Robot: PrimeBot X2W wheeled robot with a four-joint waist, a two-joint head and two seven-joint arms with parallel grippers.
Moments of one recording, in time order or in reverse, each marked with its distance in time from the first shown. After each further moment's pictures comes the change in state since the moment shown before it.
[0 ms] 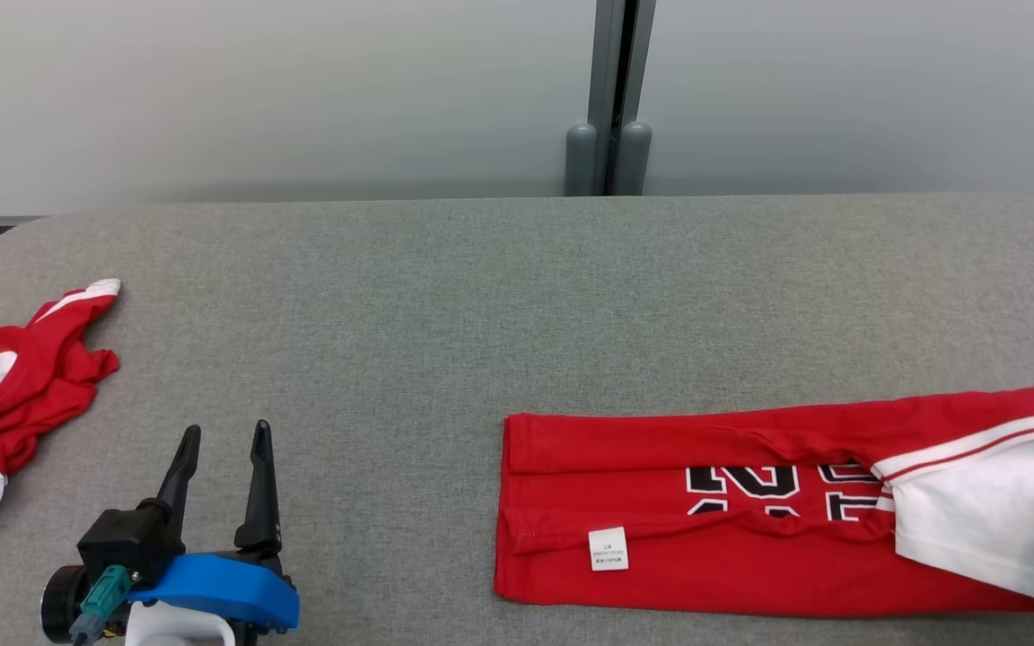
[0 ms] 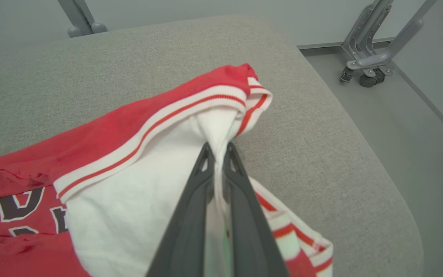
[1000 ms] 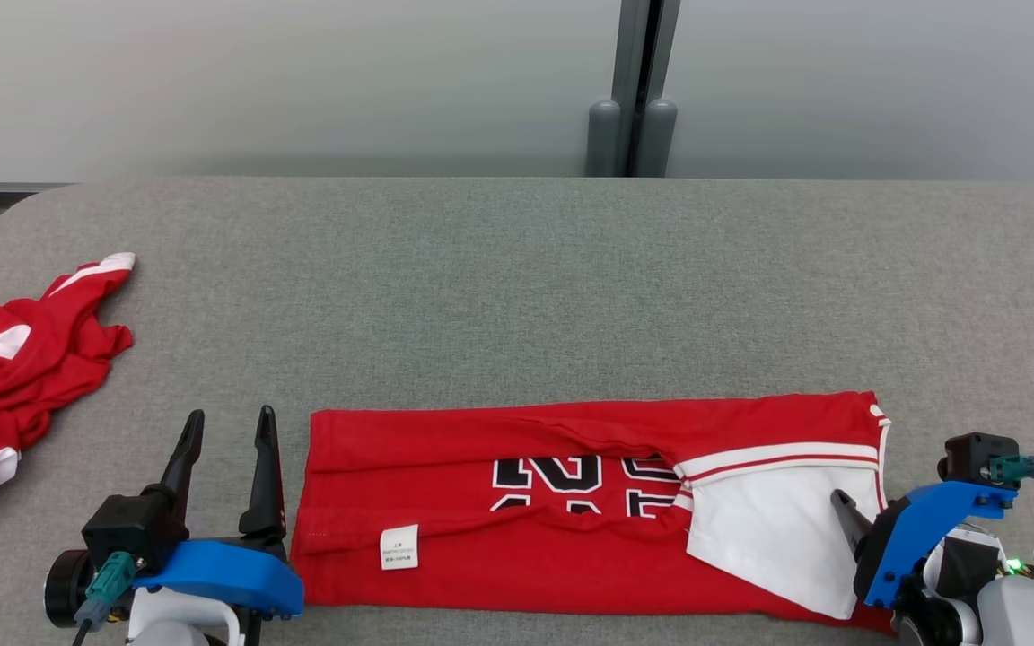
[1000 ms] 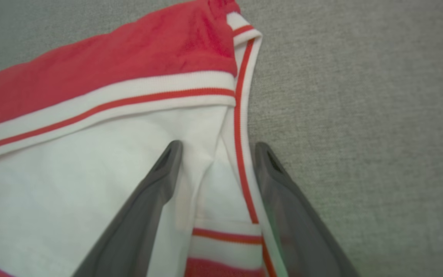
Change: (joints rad) left arm -0.026 0.003 -0.014 0.000 0.001 0.008 0.000; right arm -0.127 0.072 0.253 0.391 0.105 0.000 -0.063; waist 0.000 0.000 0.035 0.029
